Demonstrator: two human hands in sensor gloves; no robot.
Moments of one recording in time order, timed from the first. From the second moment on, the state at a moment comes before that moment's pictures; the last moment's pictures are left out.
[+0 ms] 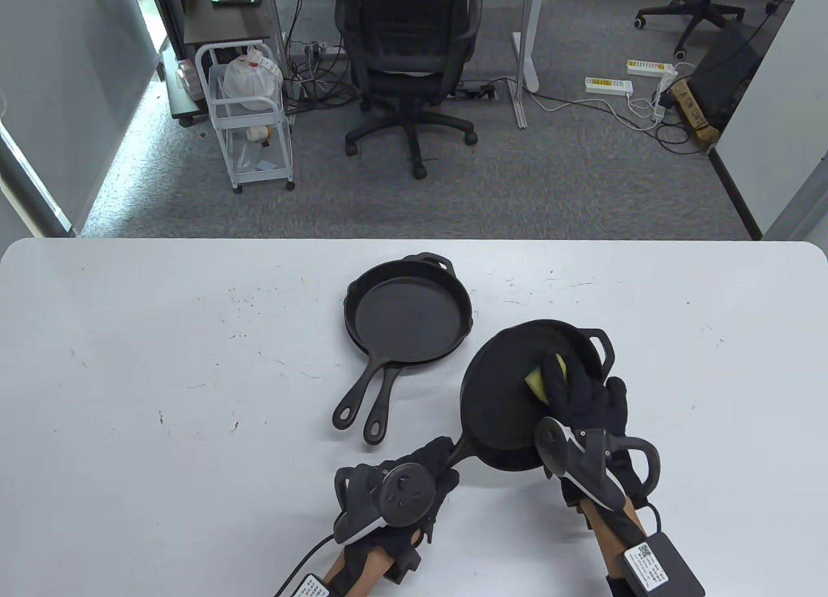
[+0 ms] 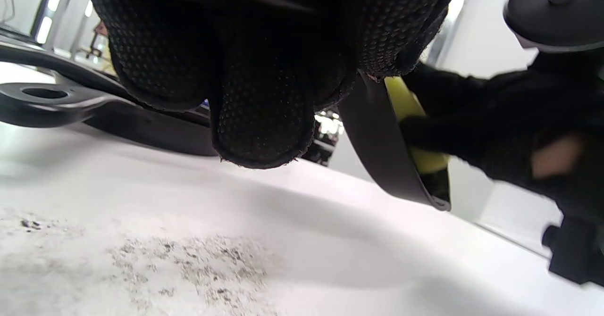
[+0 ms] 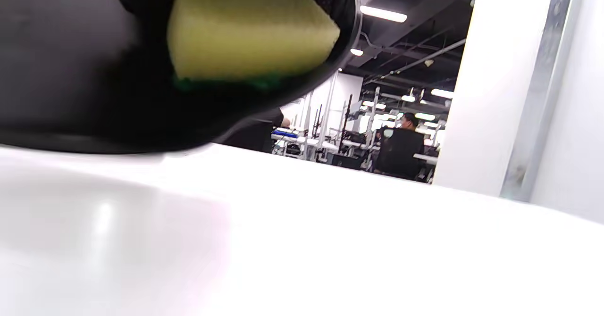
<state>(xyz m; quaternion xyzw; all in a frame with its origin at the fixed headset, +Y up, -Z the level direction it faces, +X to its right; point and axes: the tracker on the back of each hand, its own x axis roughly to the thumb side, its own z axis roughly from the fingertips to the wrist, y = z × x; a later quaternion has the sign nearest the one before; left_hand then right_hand) -0.060 -0.710 -0.252 0.06 -0.19 0.20 0.96 0.189 -0.716 -0.296 0.01 0.13 -0.99 0.05</state>
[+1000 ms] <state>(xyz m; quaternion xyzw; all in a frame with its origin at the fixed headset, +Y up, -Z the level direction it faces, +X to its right) -0.122 -0.715 -0.268 0.09 0.01 0.27 0.96 0.202 -0.705 -0.252 -0.05 0.22 -0.97 -0.03</state>
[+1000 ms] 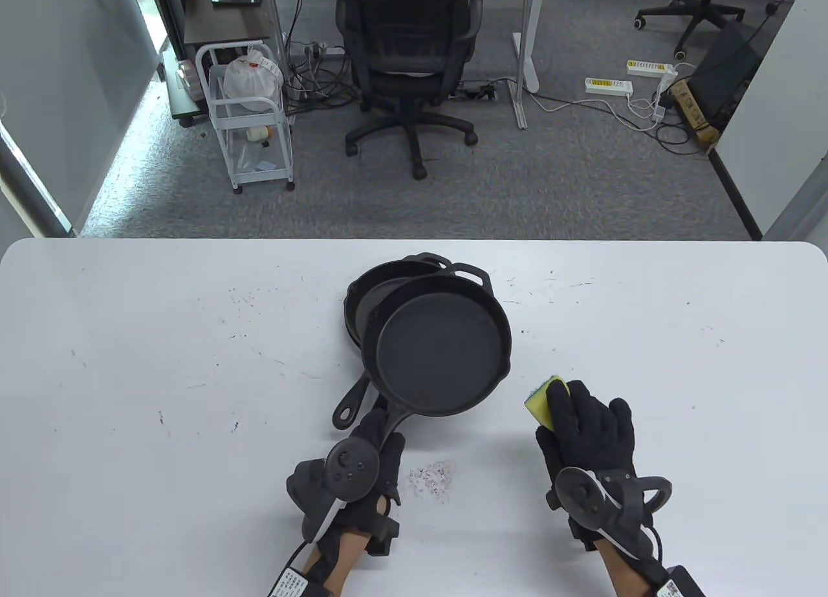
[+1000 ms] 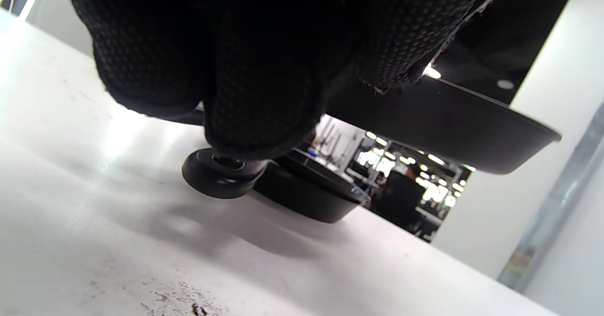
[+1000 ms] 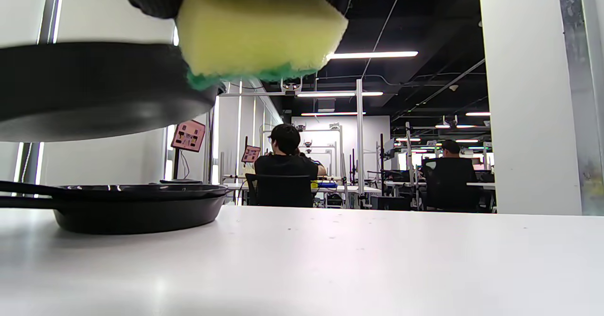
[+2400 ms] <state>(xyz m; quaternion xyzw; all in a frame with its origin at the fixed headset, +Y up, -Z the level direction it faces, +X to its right) -0.072 -0.731 -0.265 -0.09 -0.16 0.39 0.90 0.160 -0.701 -0.229 -0.17 0.25 -0.95 0.00</state>
